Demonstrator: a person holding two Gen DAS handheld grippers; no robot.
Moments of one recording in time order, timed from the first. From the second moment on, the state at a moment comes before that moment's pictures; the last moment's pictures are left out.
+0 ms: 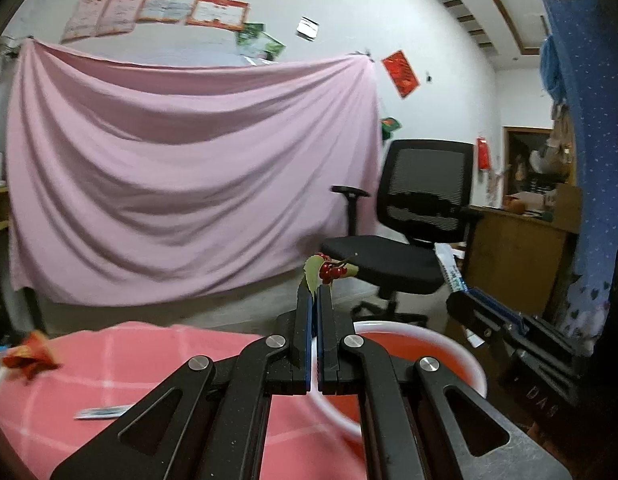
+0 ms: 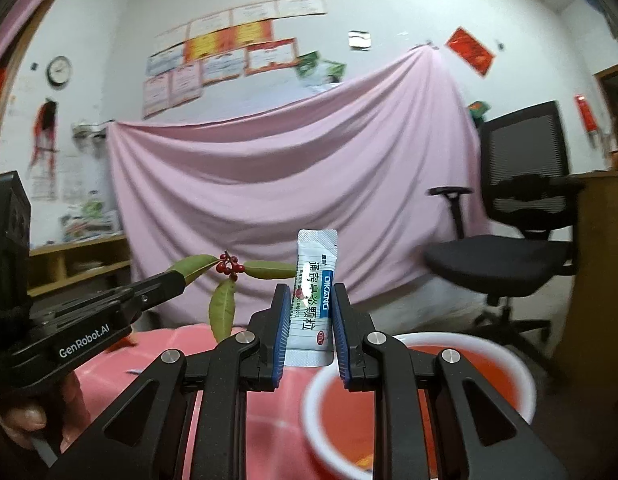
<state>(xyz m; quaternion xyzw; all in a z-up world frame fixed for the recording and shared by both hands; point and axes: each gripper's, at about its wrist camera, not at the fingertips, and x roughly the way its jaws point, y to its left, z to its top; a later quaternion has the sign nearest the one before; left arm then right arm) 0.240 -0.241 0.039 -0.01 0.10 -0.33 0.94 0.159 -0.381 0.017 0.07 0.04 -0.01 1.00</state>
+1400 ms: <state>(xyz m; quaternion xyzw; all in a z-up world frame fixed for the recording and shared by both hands) 0.301 -0.284 -0.008 -0.07 0.39 -0.33 0.86 0.203 -0.446 -0.046 0.16 0.26 -0.10 0.95</state>
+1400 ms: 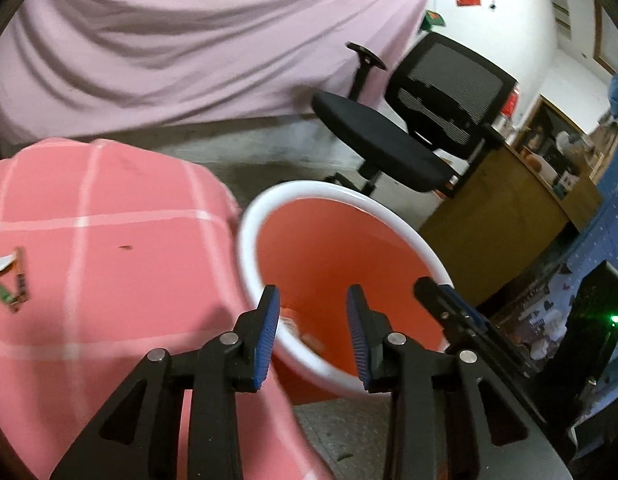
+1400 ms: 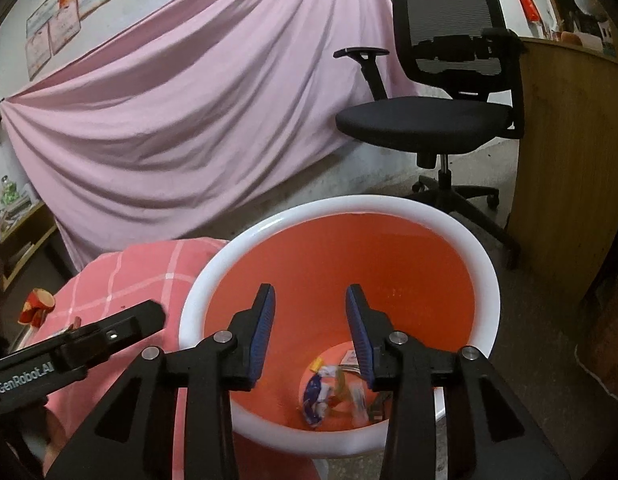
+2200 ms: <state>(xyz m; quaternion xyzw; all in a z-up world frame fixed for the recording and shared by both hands) 0.193 -0.057 0.034 -0.11 0.13 -0.06 0.98 0.164 -0.310 0.029 0.10 0.03 0.07 0.99</state>
